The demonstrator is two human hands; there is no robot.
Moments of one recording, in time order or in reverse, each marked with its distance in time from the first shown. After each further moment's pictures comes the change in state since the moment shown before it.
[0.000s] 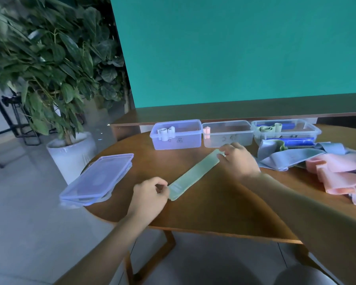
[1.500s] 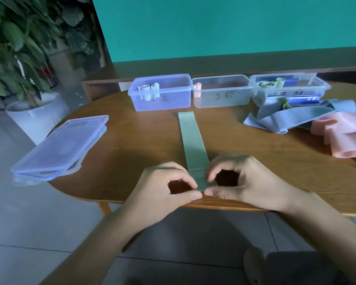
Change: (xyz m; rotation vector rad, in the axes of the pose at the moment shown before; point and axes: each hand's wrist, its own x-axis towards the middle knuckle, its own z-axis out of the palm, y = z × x) left_hand -0.043 0.032 0.012 -0.180 -0.366 0.449; right_hand -0.116 -0.017 -0.042 0.462 -0.464 -0.333
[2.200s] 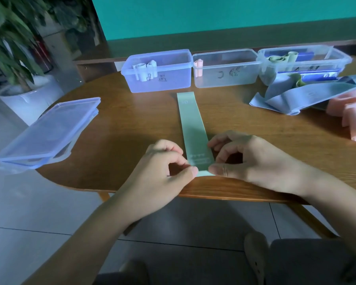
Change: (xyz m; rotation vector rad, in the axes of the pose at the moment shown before) left_hand 0.008 0.006 0.004 0.047 -0.071 -0.230; right_hand 0.009 0.003 -0.008 -0.004 -0.064 0.282
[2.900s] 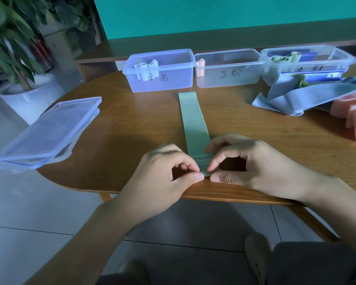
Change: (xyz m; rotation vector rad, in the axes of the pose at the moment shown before) left_hand 0.000 -0.004 0.003 0.050 0.102 0.238; right_hand -0.002 0.006 0.004 -0.013 -0.012 -0.247
